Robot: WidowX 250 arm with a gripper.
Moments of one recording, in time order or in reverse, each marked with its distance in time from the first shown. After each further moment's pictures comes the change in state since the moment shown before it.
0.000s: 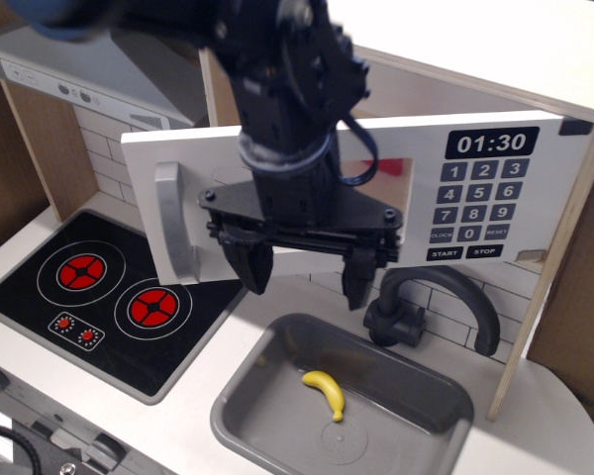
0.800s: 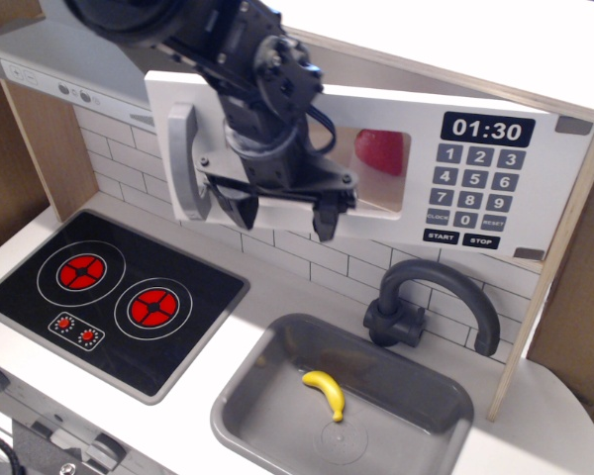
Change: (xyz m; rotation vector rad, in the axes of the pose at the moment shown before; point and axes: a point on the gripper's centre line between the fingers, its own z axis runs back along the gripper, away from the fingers) arm 0.074 0.043 -0.038 0.040 -0.231 -0.013
